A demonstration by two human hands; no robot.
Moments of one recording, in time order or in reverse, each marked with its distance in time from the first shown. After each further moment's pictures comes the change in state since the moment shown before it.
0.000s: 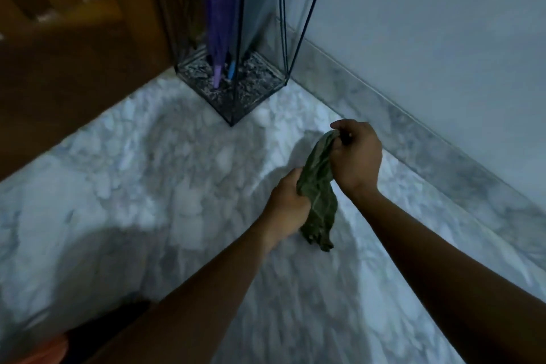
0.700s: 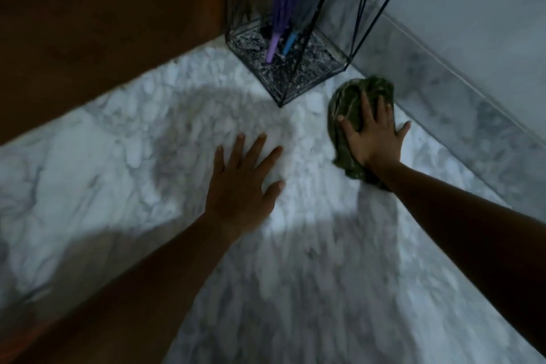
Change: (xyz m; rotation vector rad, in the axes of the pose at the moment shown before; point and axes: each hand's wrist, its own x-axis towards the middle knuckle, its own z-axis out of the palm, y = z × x) left_hand 0.016 -0.126 -0.105 1.097 0.467 0.216; right_hand 0.057 0.055 0.126 -0.499 -0.309 -0.137
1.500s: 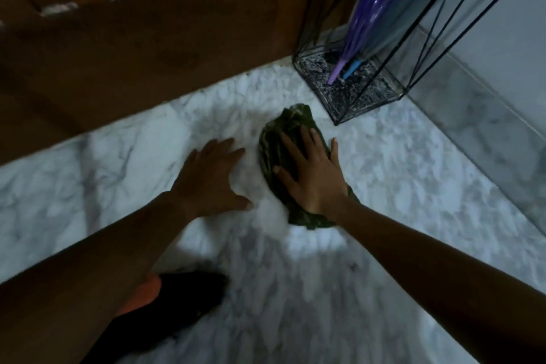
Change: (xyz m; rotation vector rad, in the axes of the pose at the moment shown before) left_hand -0.049 -0.119 -0.071 -0.152 -0.238 -0.240; right_hand -0.096 -0.157 0.030 -0.040 -0.103 -0.698
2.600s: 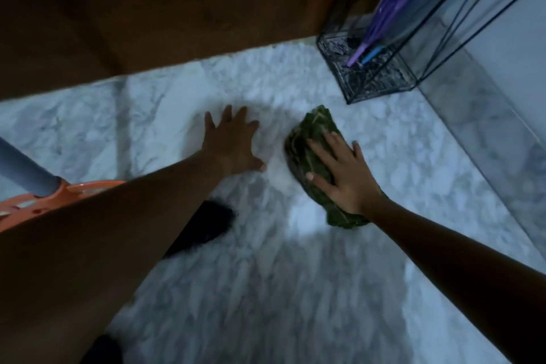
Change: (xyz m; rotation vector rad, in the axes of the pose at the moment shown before) left_hand -0.030 0.025 0.011 0.113 0.040 -0.162; right_hand -0.069 0.042 0.000 -0.066 -0.087 -0.183
